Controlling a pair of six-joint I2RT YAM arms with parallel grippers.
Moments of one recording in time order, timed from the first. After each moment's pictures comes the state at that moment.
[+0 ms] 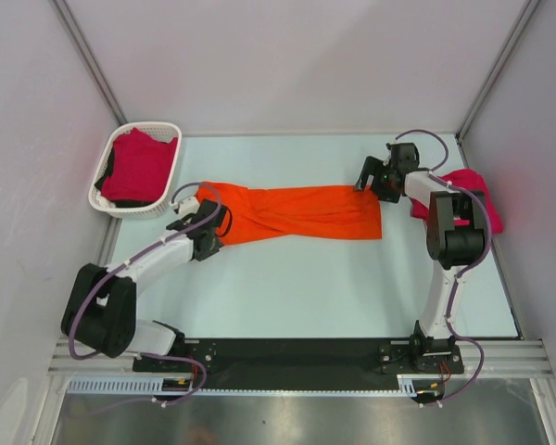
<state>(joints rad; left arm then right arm) -0.40 1.36 0.77 -0.53 -0.46 -0.87 0.06 2.05 1.41 -0.22 -0.23 0.38</state>
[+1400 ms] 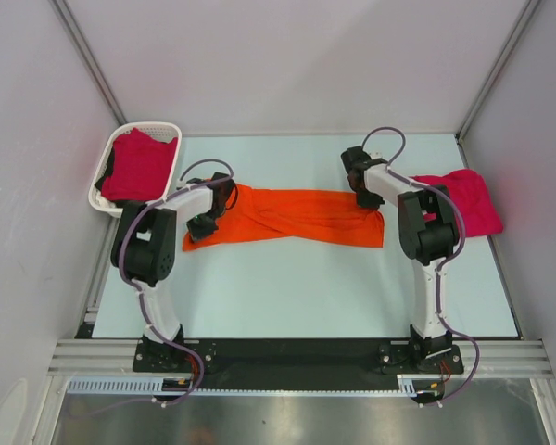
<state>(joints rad) -0.29 1.90 1.25 -0.89 -0.63 -0.81 0.30 2.17 1.63 -0.70 0.53 0.36</state>
